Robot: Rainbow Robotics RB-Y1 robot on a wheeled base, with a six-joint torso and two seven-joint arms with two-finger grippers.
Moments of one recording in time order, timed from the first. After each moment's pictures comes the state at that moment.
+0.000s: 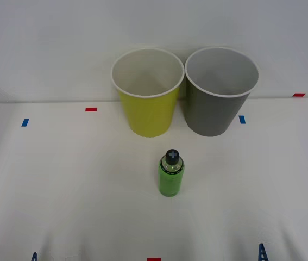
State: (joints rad) right arm 0.95 -0.29 0.24 -1.75 -0.14 -0.89 1.56; left arm 0.96 0.36 -0.16 -1.70 0.22 -0.84 -1.66
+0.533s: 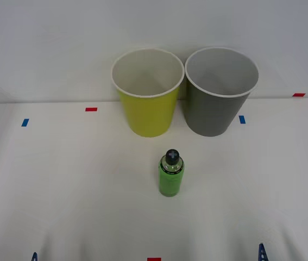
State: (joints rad) right arm 0.95 -0.29 0.24 -1.75 -0.14 -0.89 1.56; left arm 0.96 0.36 -0.16 -1.70 0.22 -0.84 -1.66
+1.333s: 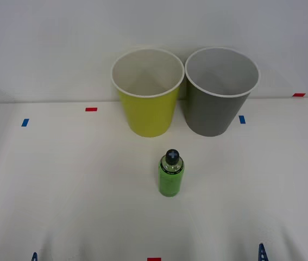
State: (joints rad) right arm 0.95 -0.29 0.24 -1.75 -0.14 -0.89 1.56; left arm 0.96 0.36 -0.16 -1.70 0.22 -0.84 -1.66
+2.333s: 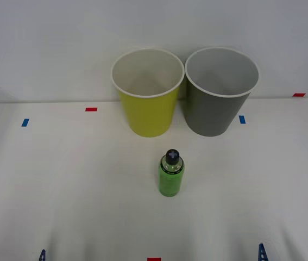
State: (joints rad) right arm 0.95 -0.29 0.24 -1.75 -0.14 -0.89 1.56; left arm 0.87 0.49 -0.23 -1.66 0.22 -0.89 -1.65
